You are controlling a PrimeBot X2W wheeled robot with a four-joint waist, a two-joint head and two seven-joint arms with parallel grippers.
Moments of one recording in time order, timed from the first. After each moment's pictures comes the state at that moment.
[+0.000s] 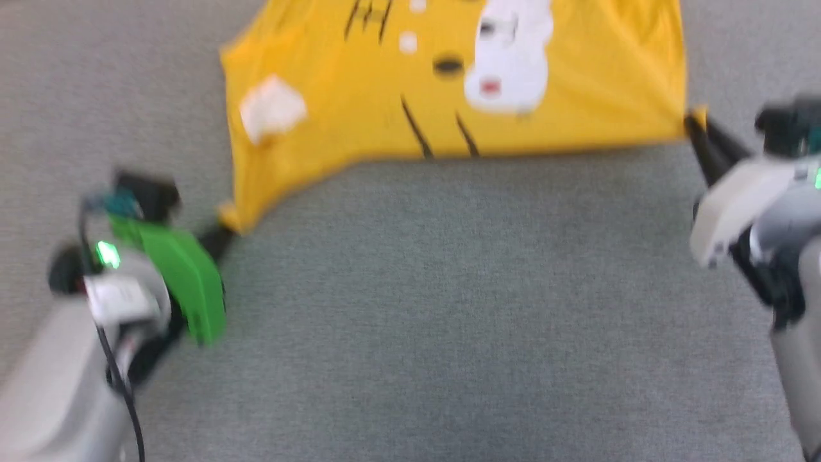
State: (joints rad) left arm -0.43 0.56 -0.36 0.11 -0.68 -0.10 0.43; right arm -0.51 -0.33 0.08 0.19 0.24 0.13 0.30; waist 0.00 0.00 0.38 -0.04
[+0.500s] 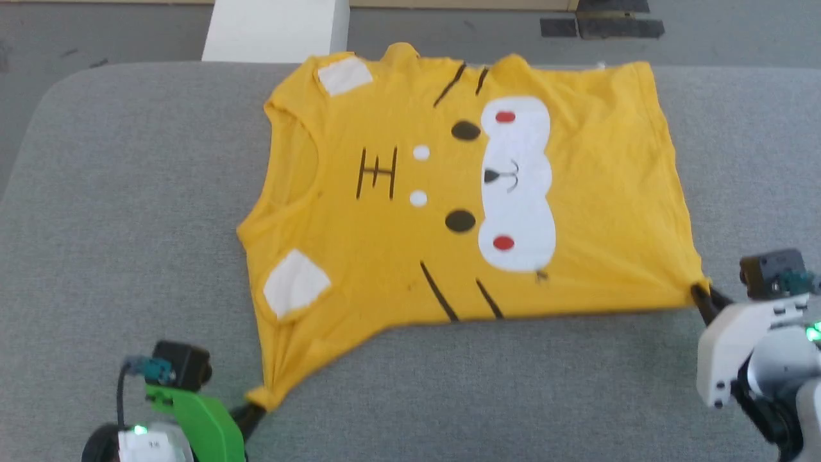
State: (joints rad) left arm 0.03 0.59 -0.37 -0.16 -0.80 0.06 0.52; right arm -0.14 -0.27 -0.04 0.06 0.17 0.13 0.48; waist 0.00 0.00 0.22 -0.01
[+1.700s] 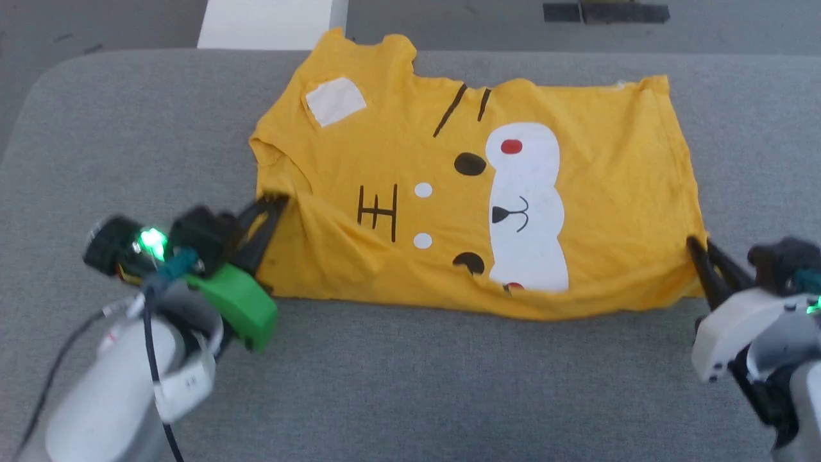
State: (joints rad) left arm -0.38 0.53 -0.47 -0.03 -0.36 -0.04 0.03; right arm -0.15 -0.30 0.01 0.05 0.16 0.13 0.20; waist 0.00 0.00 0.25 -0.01
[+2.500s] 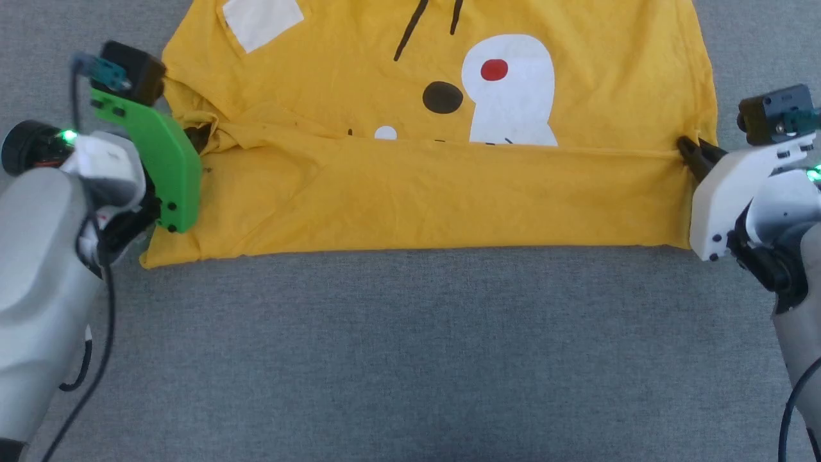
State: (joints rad) left arm -0.81 0.62 -0.59 0.35 -0.72 -0.12 0.54; right arm -0.56 -0.35 0.11 0.24 0.27 0.13 0.53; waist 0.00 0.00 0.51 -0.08
